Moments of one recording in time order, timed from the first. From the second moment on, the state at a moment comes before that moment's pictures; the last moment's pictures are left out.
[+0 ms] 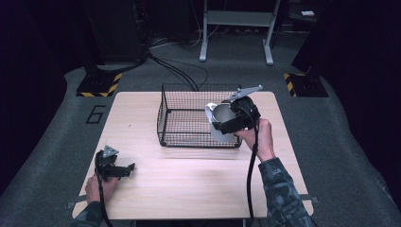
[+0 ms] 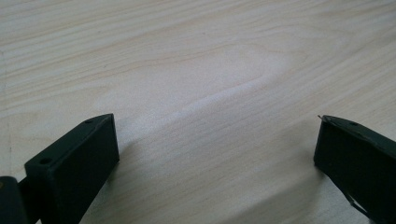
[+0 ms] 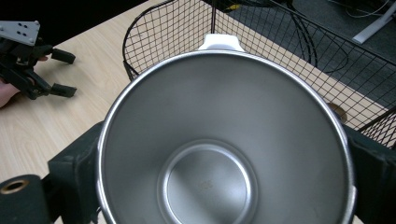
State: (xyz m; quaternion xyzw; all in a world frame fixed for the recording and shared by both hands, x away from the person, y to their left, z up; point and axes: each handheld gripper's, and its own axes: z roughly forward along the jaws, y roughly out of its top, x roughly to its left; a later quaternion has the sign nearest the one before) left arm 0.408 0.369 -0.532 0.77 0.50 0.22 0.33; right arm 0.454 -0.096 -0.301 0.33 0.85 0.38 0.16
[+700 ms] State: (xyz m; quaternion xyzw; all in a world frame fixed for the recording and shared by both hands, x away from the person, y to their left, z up) left arm 0.408 0.369 -0.532 0.77 0.50 0.22 0.33; right arm 0.491 -0.084 -0.292 0.35 0.84 0.38 0.16
